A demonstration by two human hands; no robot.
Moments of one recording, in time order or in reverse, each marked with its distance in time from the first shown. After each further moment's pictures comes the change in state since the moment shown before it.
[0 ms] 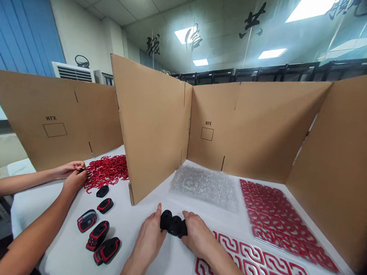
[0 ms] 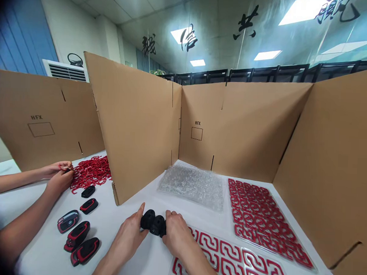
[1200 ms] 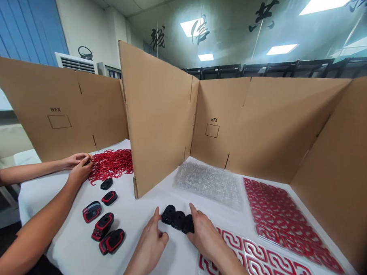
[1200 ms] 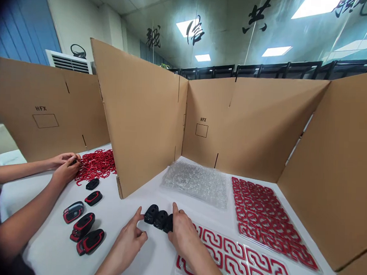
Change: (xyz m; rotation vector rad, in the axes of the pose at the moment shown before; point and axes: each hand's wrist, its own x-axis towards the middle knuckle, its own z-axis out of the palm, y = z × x) left_hand -0.028 -0.009 0.004 -0.370 -0.045 -0.143; right_hand -0.004 0.009 0.009 0.063 0.034 0.049
